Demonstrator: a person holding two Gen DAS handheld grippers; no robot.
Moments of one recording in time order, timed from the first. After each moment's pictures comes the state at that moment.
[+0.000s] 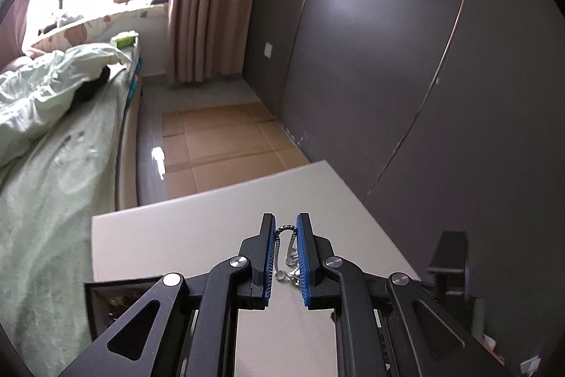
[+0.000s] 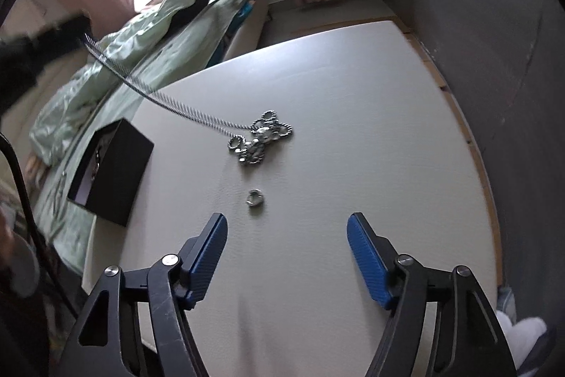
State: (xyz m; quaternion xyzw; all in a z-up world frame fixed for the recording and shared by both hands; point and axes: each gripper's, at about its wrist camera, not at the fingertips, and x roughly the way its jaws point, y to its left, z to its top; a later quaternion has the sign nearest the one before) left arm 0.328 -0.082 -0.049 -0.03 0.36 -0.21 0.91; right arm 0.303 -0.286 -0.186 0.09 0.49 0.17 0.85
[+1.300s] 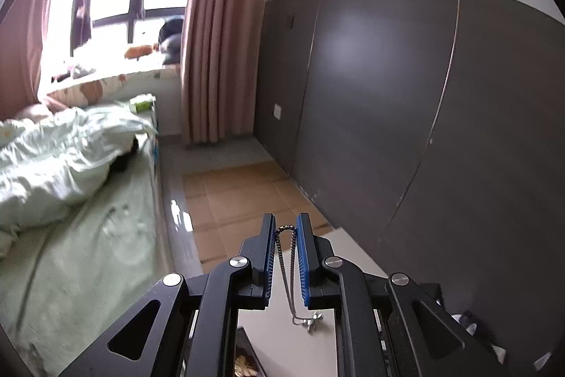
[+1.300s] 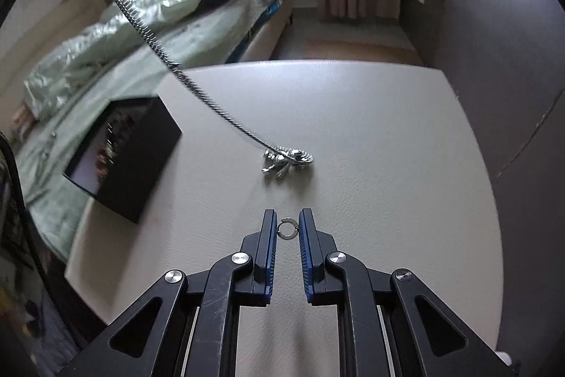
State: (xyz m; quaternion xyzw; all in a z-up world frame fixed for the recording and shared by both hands) left arm 0.313 -0.016 0.062 -0.01 0.26 -0.20 0.94; right arm 0.285 -0.229 -0.153 -0.01 0.46 0.17 0.87
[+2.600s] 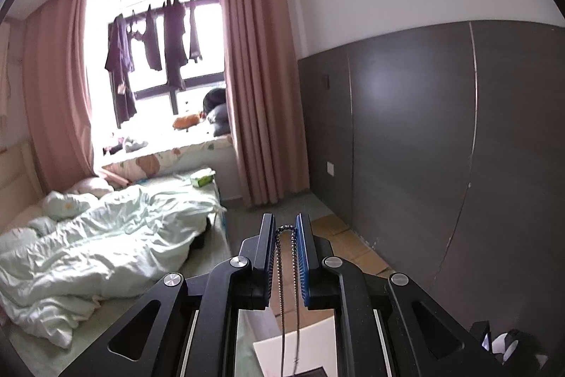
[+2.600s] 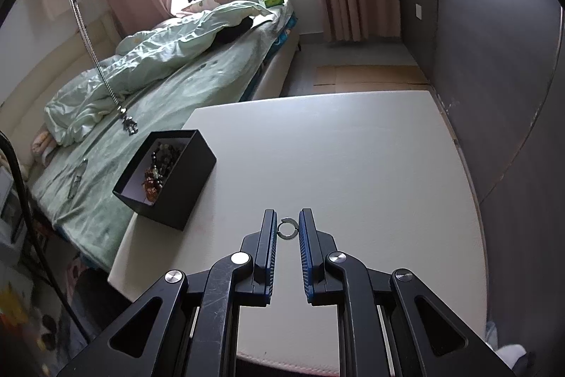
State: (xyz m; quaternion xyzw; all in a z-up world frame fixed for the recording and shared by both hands) left arm 0.297 0.032 0.173 0.06 0.17 -0.10 0.98; right arm 0.261 -0.243 -0.118 0.03 0.42 0.19 0.89
